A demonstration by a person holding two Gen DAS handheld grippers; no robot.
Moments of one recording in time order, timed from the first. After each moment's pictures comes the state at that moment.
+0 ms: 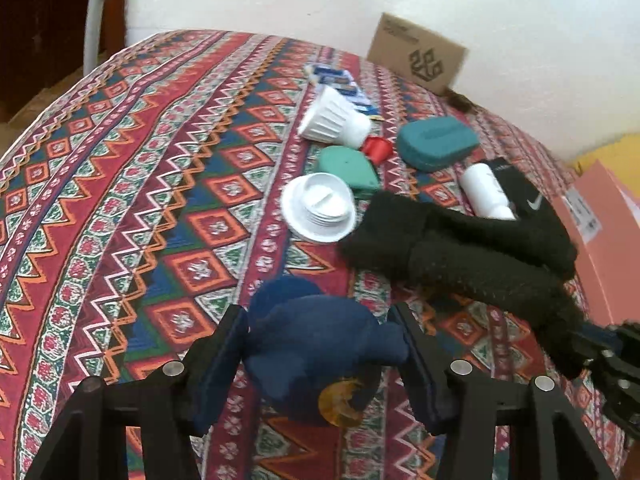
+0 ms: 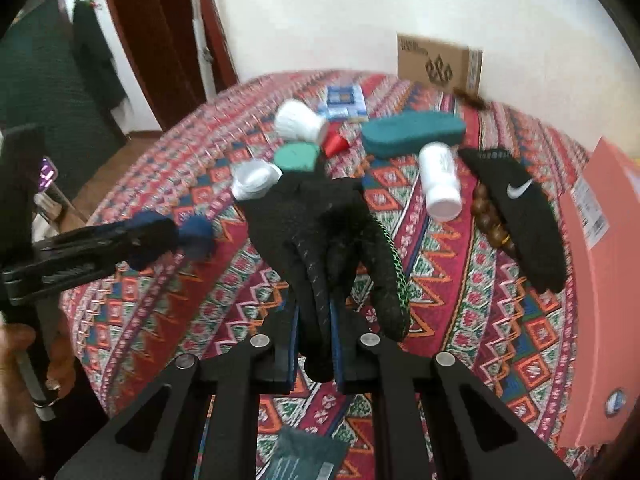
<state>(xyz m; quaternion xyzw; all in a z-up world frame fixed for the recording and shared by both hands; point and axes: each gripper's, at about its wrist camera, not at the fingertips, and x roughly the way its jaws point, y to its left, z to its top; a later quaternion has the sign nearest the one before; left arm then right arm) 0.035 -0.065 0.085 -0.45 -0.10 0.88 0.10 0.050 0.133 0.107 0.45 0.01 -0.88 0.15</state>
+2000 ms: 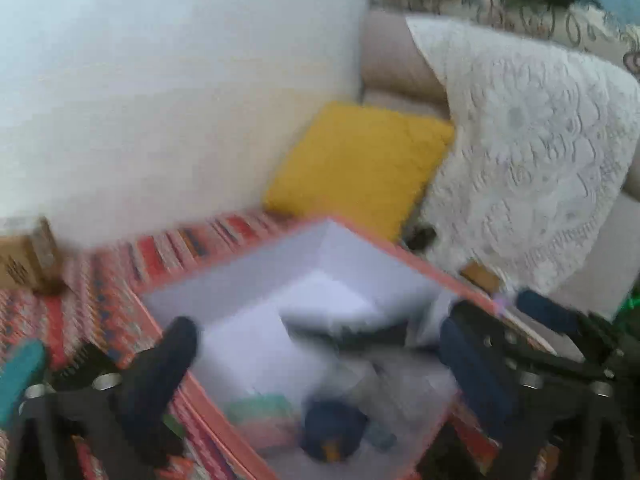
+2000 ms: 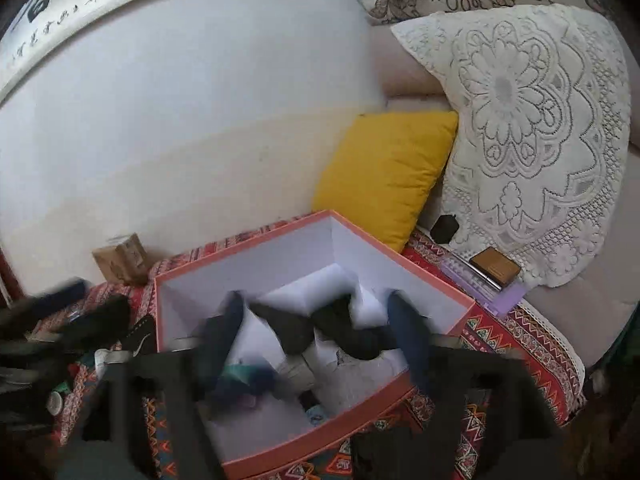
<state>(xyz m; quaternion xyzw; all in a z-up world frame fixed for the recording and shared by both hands) 0.077 0.342 0.252 -0.24 0.06 0.87 0.42 0.200 0.491 0.229 0.22 -0.15 -0.92 -0.27</state>
